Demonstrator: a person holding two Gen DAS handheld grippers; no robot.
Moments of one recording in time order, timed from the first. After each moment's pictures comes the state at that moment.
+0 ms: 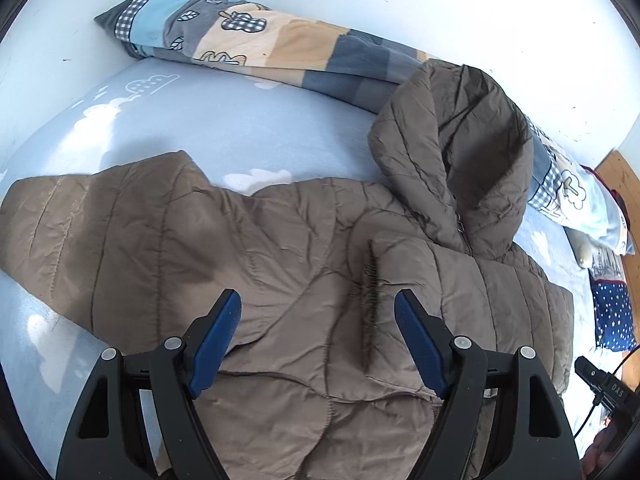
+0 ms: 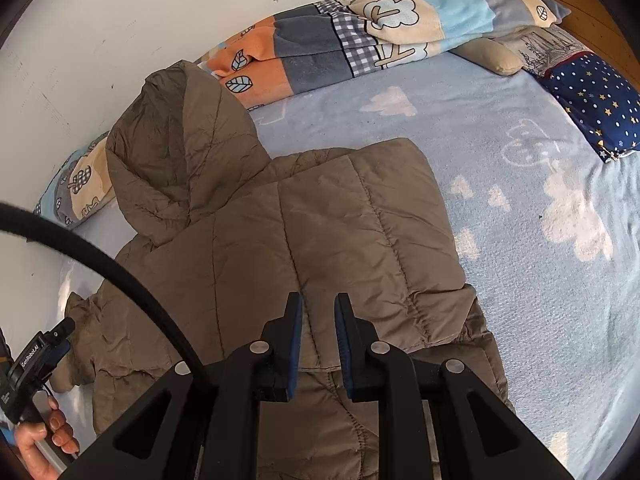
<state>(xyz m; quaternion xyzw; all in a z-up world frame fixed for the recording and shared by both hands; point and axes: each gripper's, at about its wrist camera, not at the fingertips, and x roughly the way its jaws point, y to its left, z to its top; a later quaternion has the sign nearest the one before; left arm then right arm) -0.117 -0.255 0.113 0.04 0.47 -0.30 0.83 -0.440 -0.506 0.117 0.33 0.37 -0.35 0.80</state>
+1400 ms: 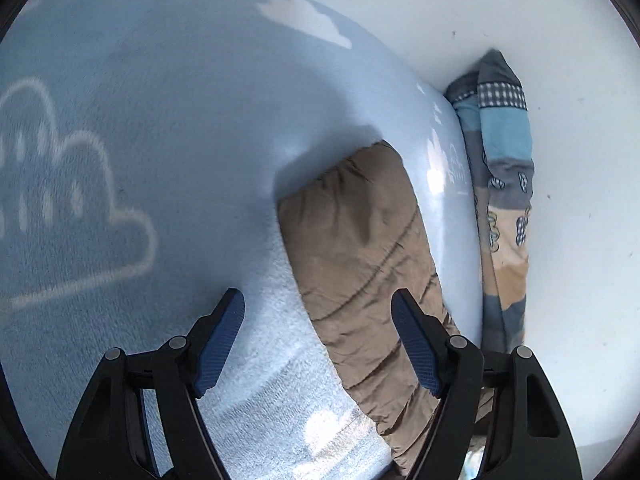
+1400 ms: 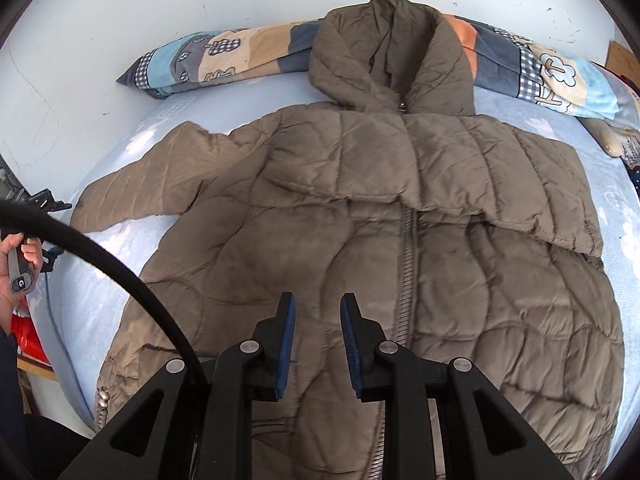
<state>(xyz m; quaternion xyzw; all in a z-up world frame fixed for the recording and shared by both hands) 0.067 0.155 0.024 -0.41 0.53 -0.06 0.74 -0.365 -0.277 0.091 0.18 0.43 -0.21 0.86</state>
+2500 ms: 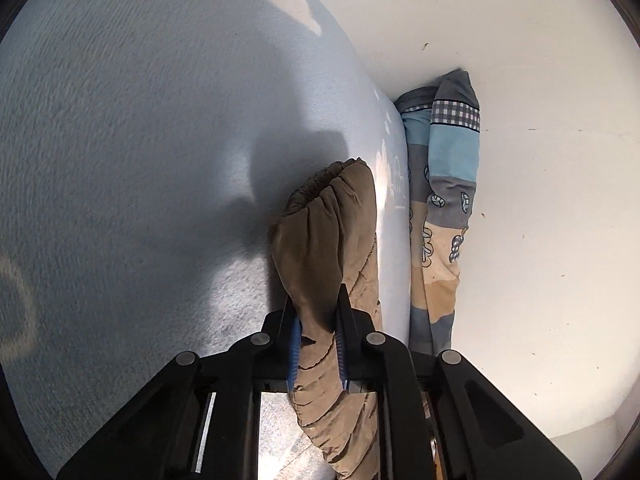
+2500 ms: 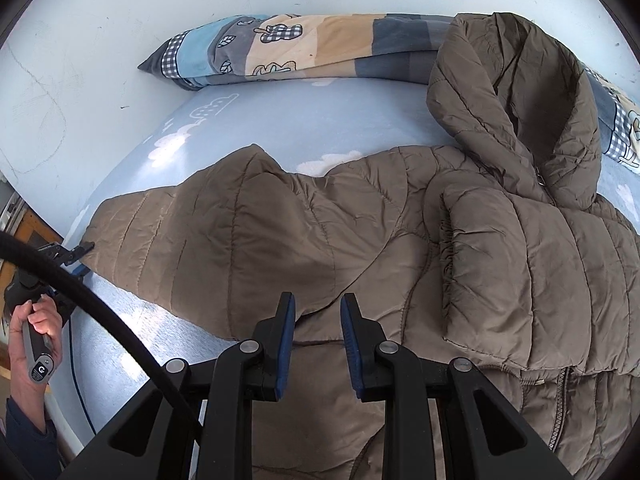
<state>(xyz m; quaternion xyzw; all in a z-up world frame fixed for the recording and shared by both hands) 0.100 0.146 0.006 -0.50 0.47 -0.17 0.71 -0.177 -0.261 0.088 0.17 0.44 -0.15 0.87</state>
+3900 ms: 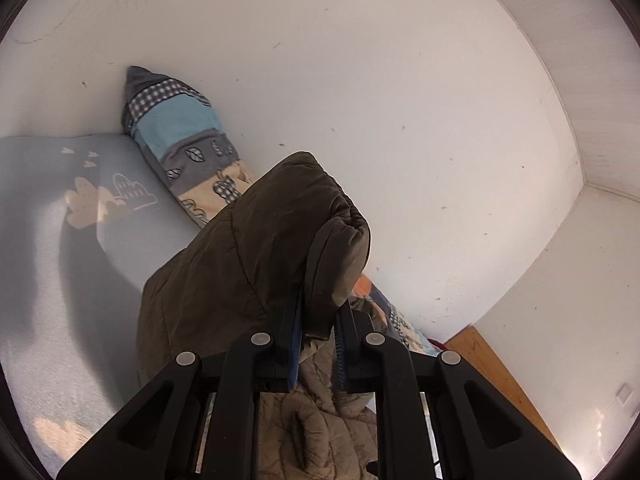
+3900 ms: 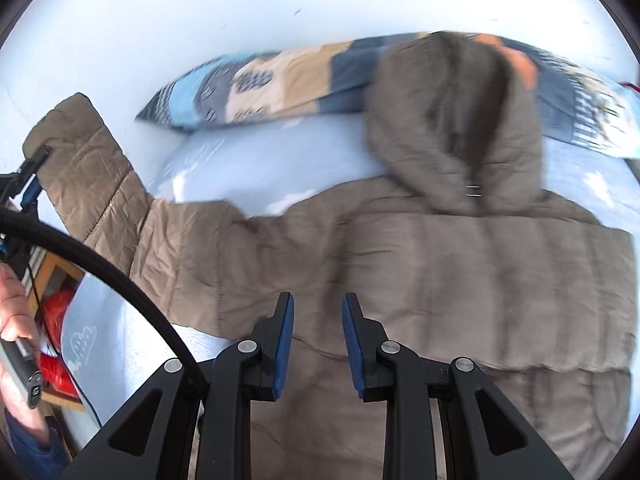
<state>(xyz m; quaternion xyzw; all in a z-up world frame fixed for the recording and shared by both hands) -0.032 -0.046 0.229 -0.30 0.28 -0.46 0.79 -0.256 -0.316 0.165 0.21 0.39 -0.17 0.88</state>
